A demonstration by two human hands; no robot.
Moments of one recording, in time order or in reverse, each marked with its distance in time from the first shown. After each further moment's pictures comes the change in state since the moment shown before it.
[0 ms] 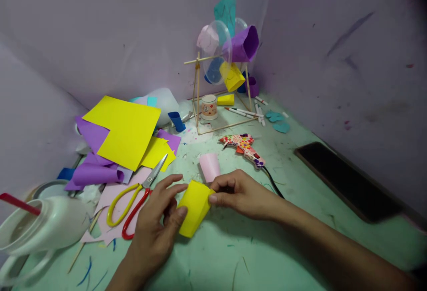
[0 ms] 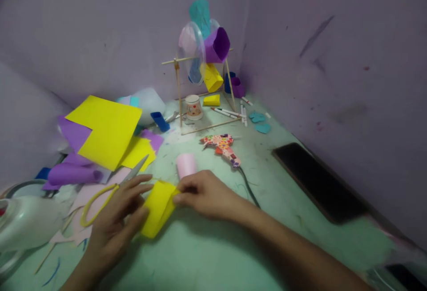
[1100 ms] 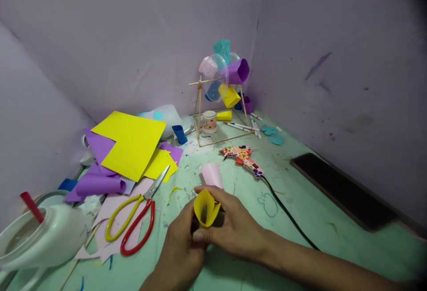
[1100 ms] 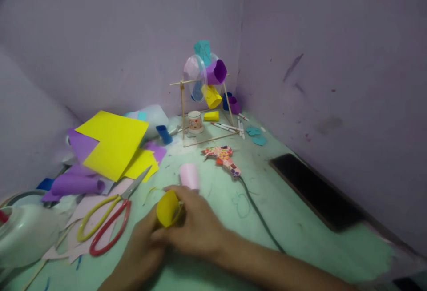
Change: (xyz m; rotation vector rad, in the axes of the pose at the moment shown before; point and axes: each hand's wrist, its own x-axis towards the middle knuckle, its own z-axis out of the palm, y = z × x) left_hand -0.009 0.009 0.040 -0.322 -0.185 -0.300; right_hand -0.006 0.007 0.049 -0.076 0.295 -0.148
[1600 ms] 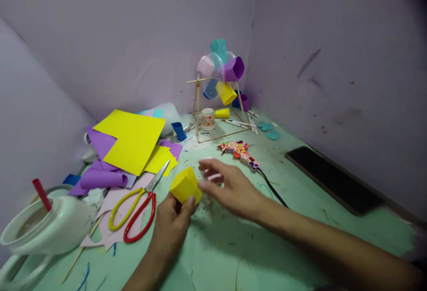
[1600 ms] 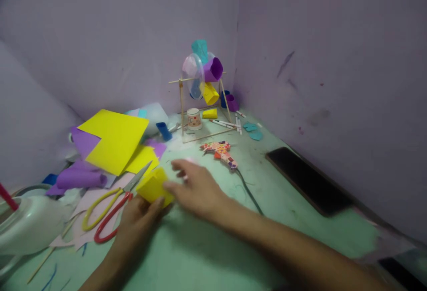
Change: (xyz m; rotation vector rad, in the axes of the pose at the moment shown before) left_hand 0.006 -0.004 -0.009 -0.239 0.227 -0.201; right_hand 0.020 -0.016 -0.020 -0.216 0.081 -0.091
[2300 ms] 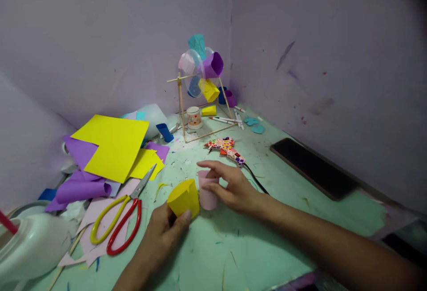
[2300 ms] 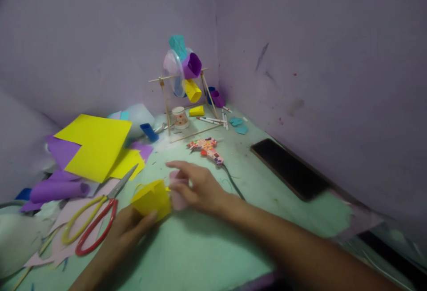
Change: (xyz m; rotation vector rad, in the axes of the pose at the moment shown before) left_hand -0.002 0.006 0.001 0.139 -0.239 0.009; right_hand -0.017 0.040 -0.023 -0.020 0.107 -0.318
